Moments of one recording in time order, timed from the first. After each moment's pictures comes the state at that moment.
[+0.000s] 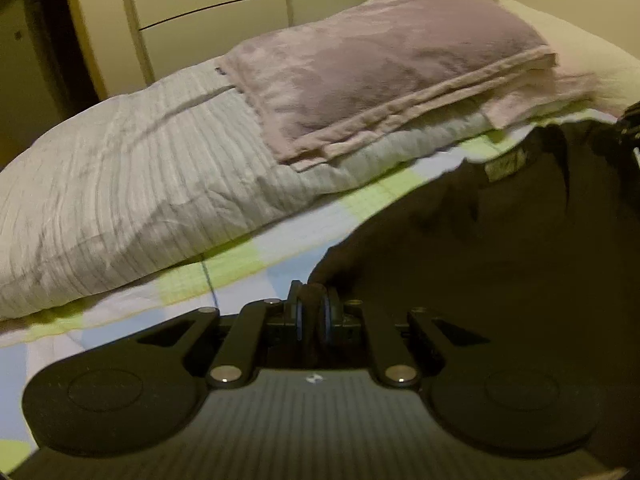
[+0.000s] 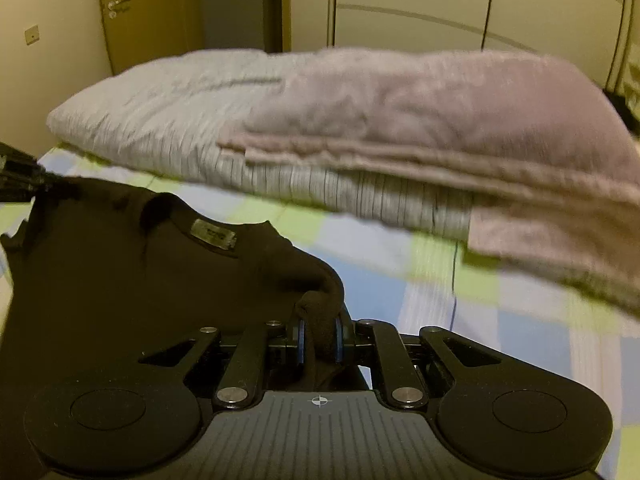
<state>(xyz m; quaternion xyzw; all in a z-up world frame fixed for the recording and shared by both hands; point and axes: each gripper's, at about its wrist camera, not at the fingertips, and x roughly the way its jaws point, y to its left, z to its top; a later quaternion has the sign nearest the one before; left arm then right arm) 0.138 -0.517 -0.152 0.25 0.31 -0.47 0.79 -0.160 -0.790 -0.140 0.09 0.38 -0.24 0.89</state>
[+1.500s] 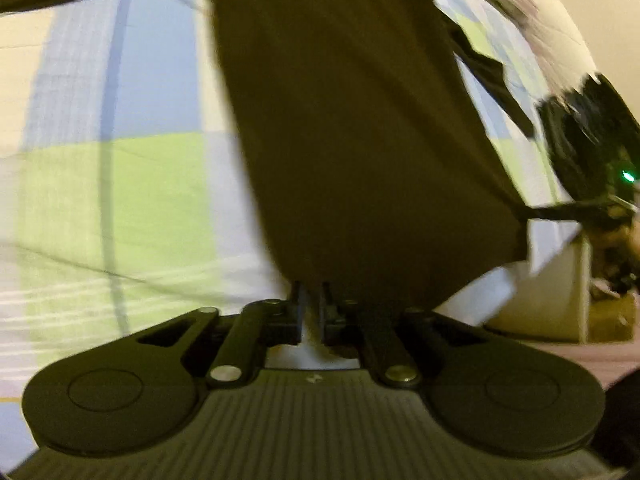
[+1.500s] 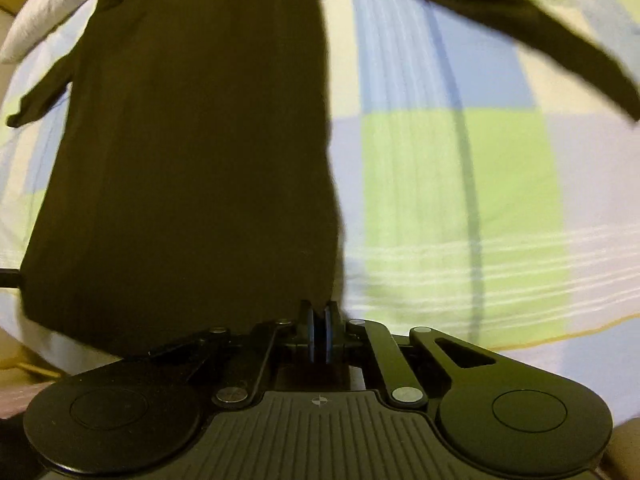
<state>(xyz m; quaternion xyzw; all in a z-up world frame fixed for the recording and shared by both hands) -0.124 -0.237 -0.227 0.13 0.64 -0.46 0.60 -0.405 -0.545 -0.243 0.36 0.57 -0.28 0.69</state>
